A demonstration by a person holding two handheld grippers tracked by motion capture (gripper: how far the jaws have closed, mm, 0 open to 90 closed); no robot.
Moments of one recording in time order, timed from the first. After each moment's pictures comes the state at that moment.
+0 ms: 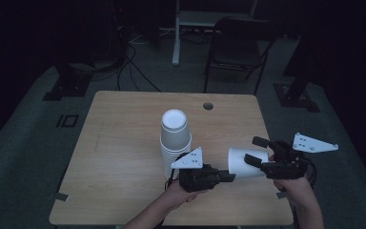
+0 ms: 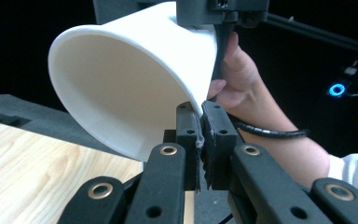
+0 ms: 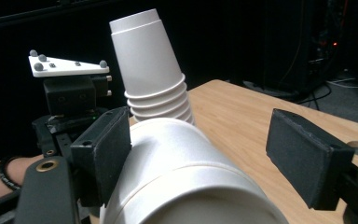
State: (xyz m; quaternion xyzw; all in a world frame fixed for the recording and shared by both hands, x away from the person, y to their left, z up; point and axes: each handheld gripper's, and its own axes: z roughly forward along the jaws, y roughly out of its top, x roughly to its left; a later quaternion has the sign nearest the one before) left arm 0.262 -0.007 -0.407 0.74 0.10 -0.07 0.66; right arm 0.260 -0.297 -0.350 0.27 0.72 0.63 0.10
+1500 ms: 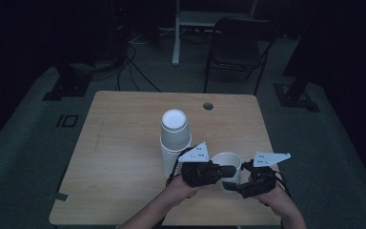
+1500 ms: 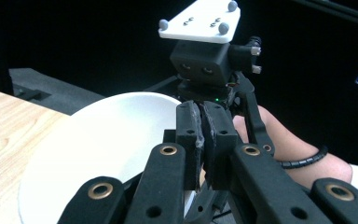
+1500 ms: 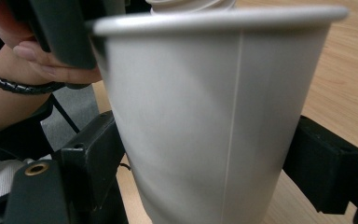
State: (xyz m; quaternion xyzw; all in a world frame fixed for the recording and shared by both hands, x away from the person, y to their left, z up) left arm 0.270 -0.015 -0.396 0.77 0.13 -0.05 0.62; right arm 0.265 -0.255 -0.430 0.26 0.81 0.52 0.01
